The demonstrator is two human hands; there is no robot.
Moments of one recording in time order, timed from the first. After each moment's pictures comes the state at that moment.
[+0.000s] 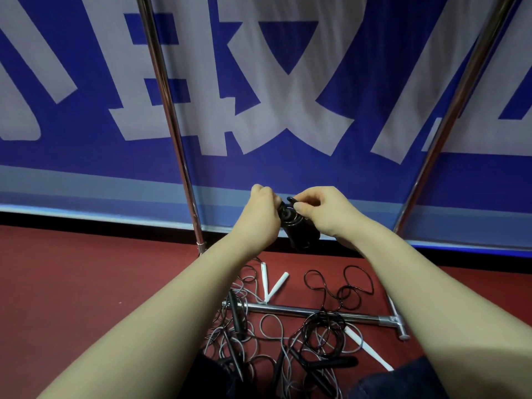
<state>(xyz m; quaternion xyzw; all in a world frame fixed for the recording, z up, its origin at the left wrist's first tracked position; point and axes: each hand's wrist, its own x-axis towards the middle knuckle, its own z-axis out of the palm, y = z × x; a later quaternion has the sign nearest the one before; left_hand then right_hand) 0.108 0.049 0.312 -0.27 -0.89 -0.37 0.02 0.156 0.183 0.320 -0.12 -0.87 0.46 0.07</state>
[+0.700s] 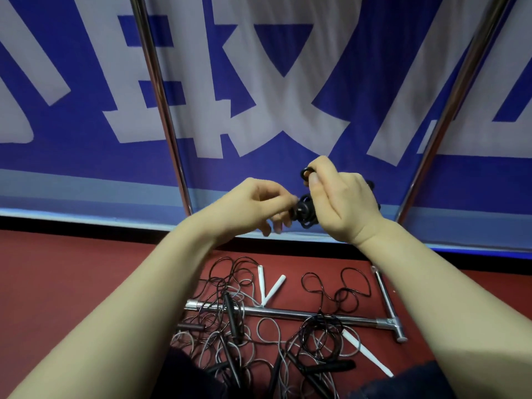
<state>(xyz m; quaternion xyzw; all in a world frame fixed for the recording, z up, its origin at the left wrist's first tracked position) 0.120 0.023 0.358 -0.34 -0.77 -0.51 -0.20 0.173 0.192 0.341 0.14 -0.89 0.16 0.40</state>
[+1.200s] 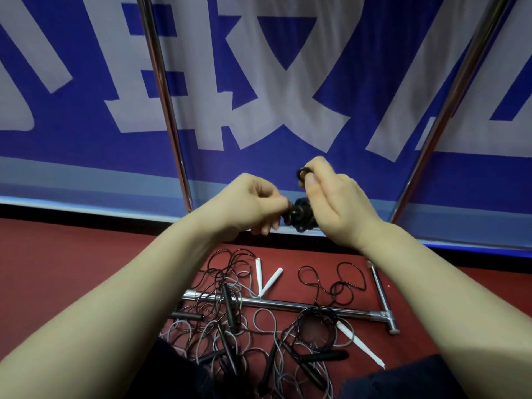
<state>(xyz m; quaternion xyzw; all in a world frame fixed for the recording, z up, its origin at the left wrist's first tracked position) 0.140 0.018 0.361 -0.28 -0.80 -0.50 -0.18 0.193 0.183 0.343 0.11 -0.93 0.21 0.28</state>
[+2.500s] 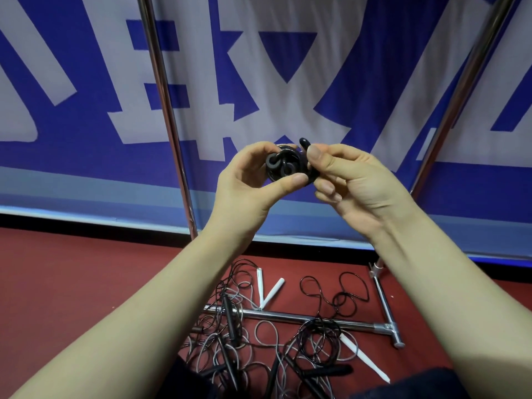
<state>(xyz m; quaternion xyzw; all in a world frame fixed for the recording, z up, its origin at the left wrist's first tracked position) 0.139 0.031 0.360 -0.31 -0.54 -0.78 0.01 0.199 0.169 0.397 0.02 -0.57 0.81 0.13</state>
